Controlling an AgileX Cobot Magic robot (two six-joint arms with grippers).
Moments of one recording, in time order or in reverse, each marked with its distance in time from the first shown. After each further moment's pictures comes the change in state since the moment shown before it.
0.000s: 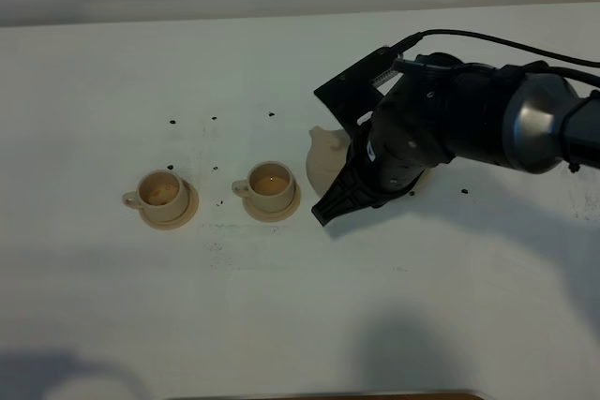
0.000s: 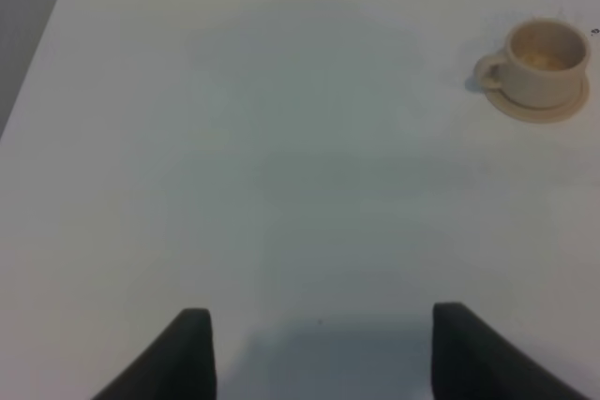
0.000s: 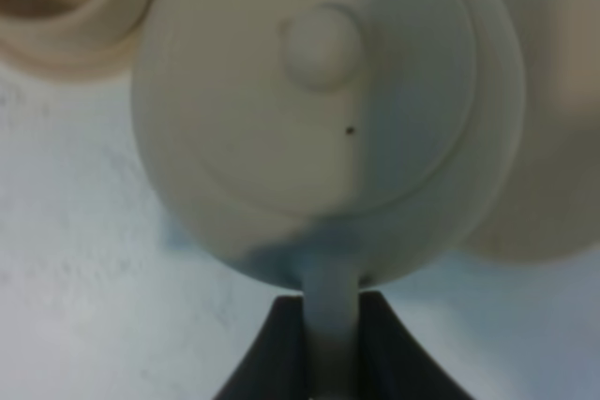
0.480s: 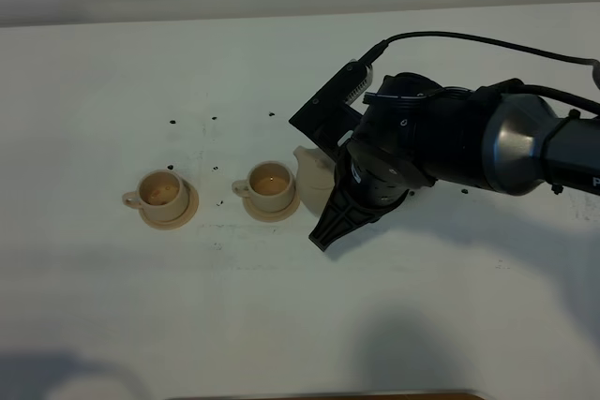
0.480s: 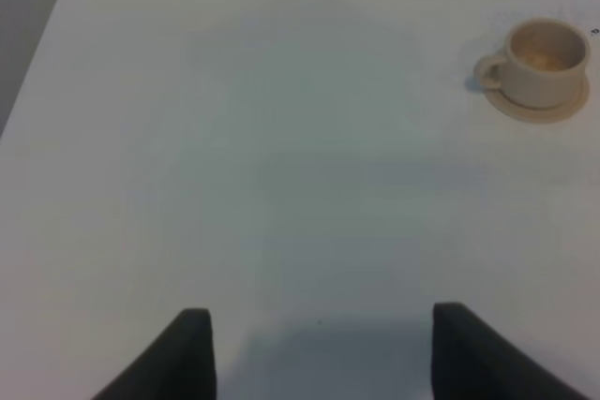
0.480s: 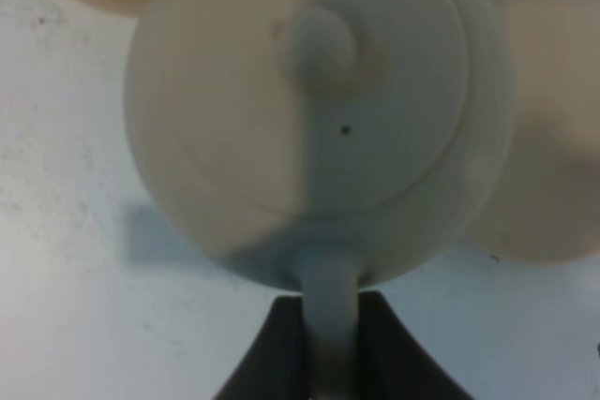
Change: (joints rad) left arm 0.000 0.000 0.000 0.000 0.000 0.000; right arm 0.073 0.000 0.000 -0.090 0.042 -0.033
